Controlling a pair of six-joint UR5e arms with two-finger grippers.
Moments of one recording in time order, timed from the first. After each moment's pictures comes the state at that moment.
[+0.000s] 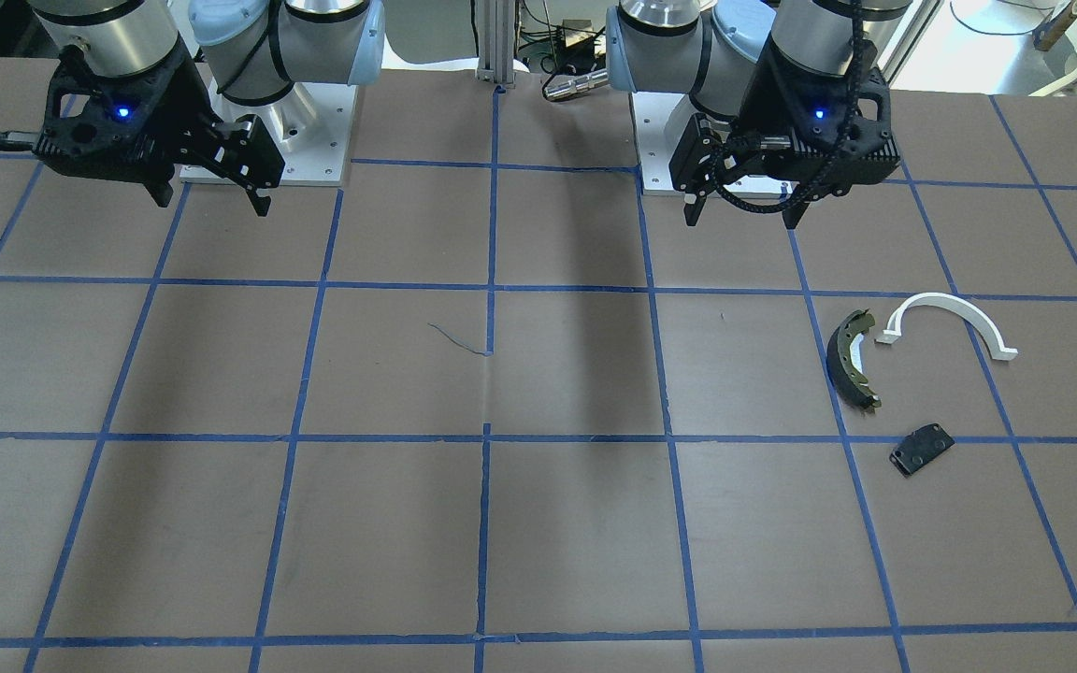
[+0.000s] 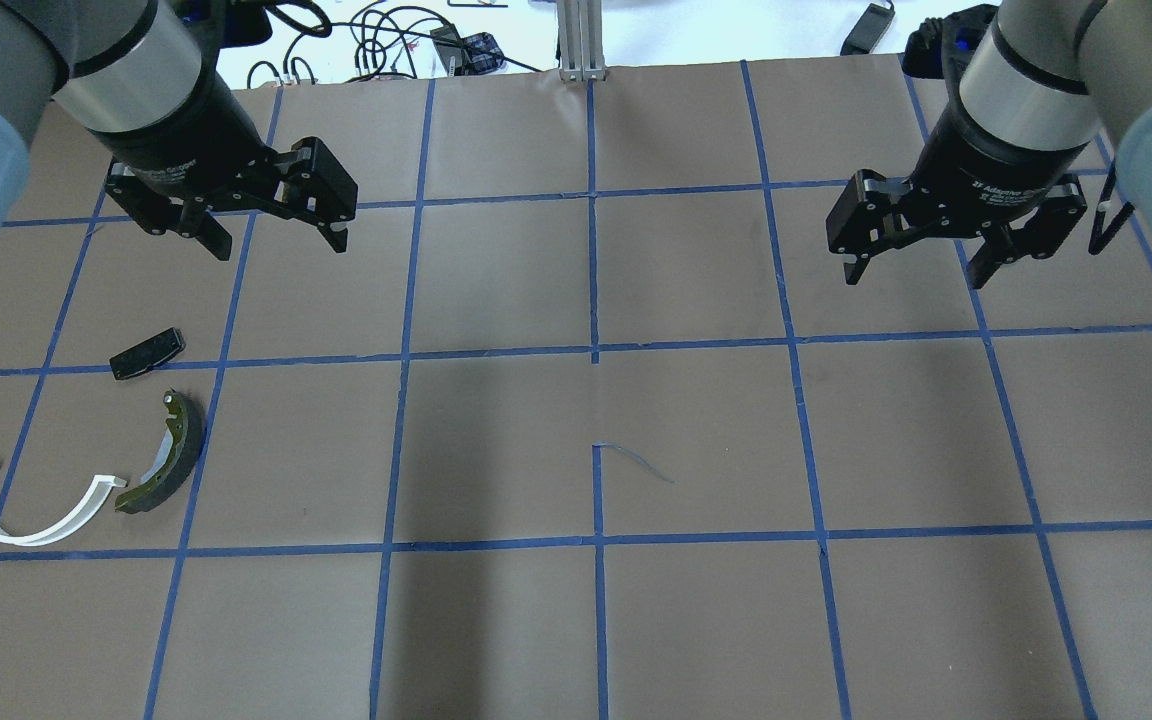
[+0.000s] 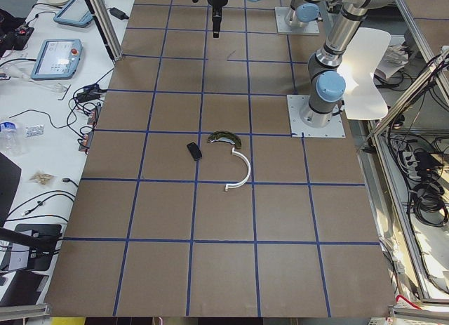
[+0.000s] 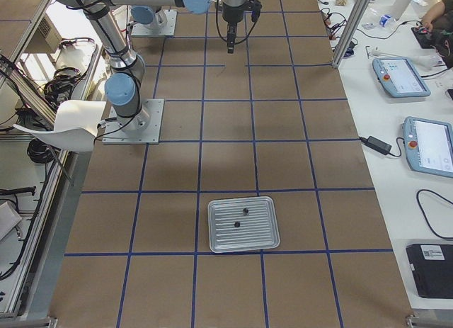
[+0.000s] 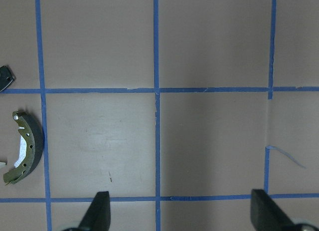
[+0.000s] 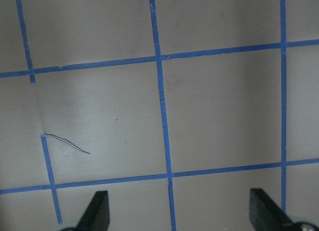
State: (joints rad) left arm -1.59 -1.52 -1.58 -1.56 1.55 -0.03; right arm 1.54 -1.67 1.67 -1.55 -1.57 0.06
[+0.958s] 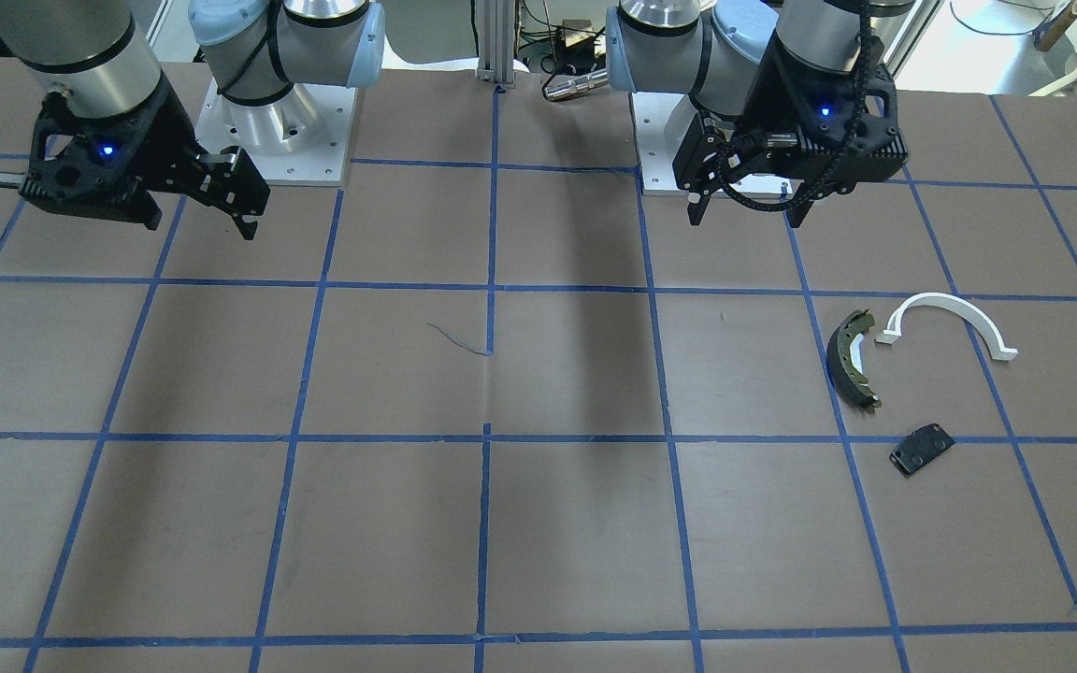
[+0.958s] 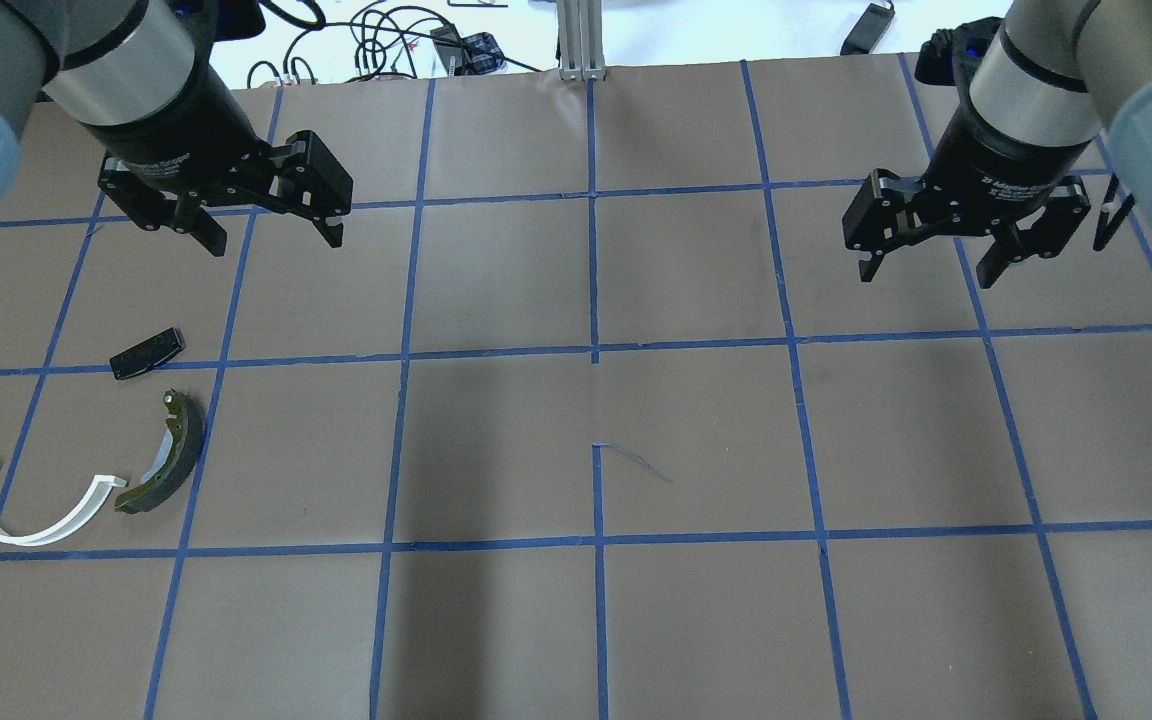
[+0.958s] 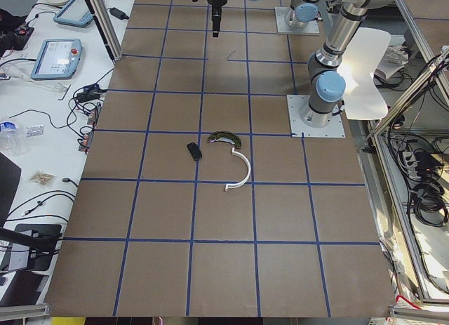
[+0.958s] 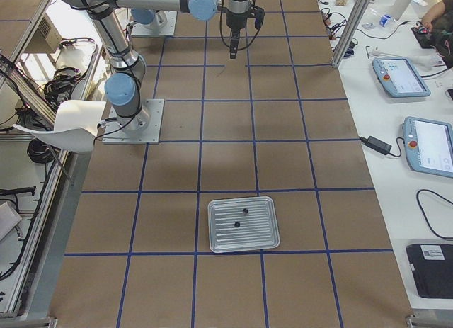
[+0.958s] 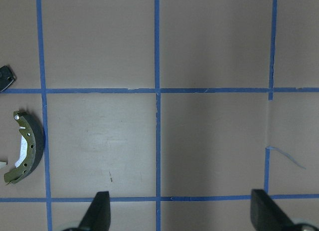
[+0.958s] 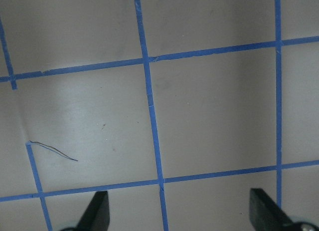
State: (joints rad) left arm -1.58 -1.52 -1.56 -1.57 1.55 -0.03; right arm 1.47 -1.62 1.68 -1.57 -1.57 0.02
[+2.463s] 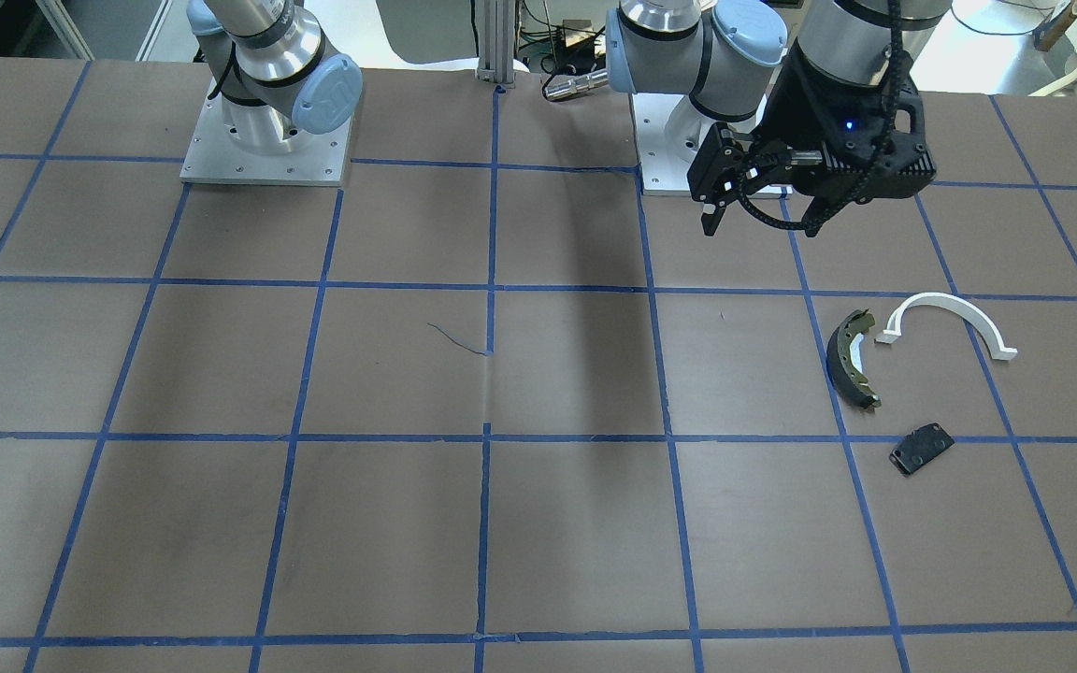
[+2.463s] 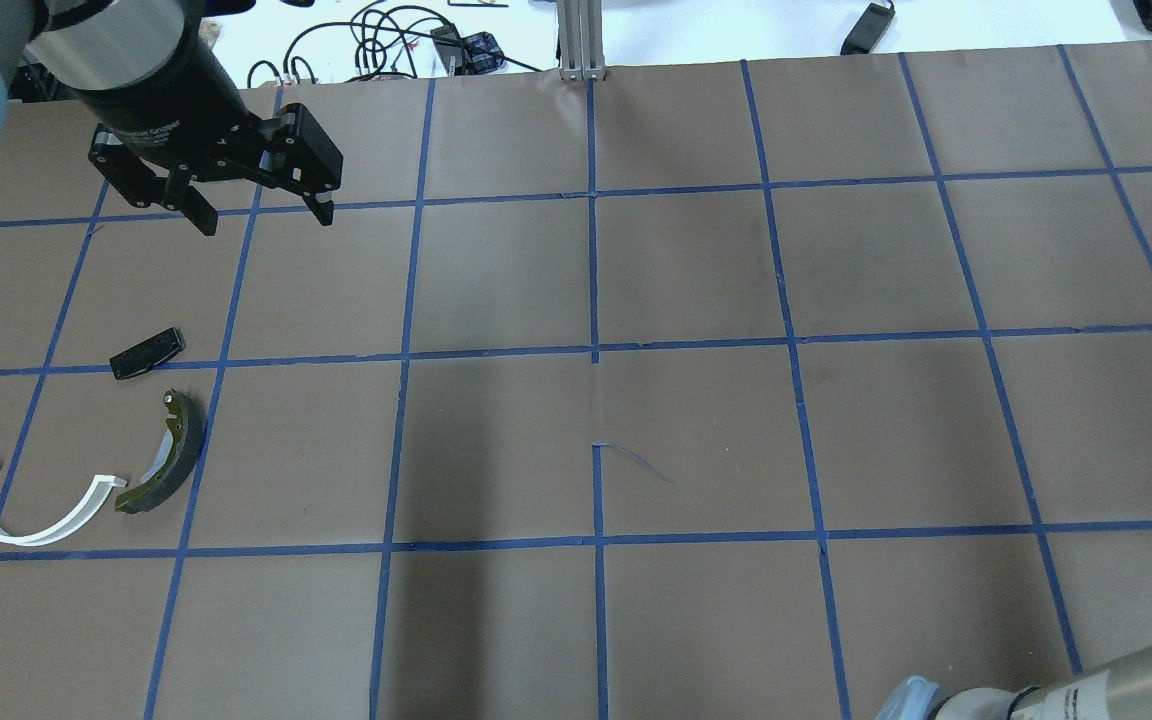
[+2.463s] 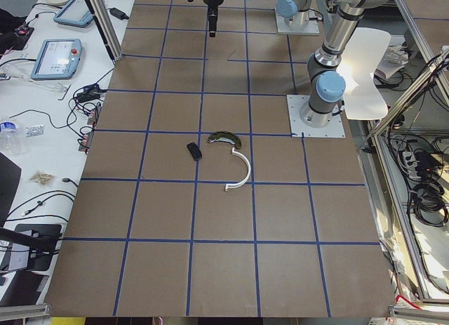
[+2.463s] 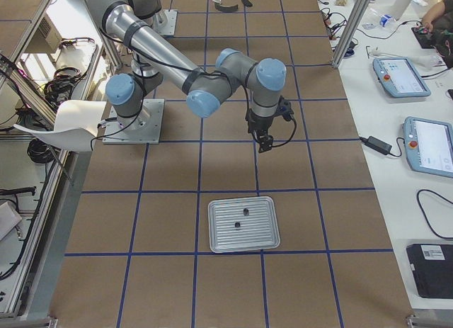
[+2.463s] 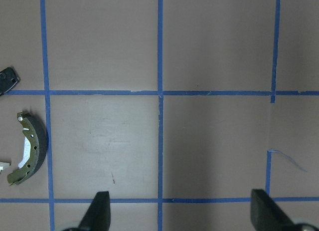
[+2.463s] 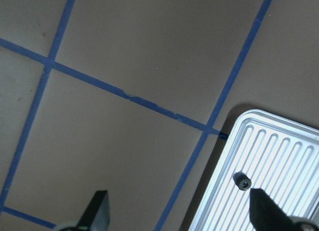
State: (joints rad) left arm -1.57 -1.58 -1.47 -1.63 1.55 -0.03; right arm 0.86 -1.24 1.53 -1.86 -1.62 -1.14
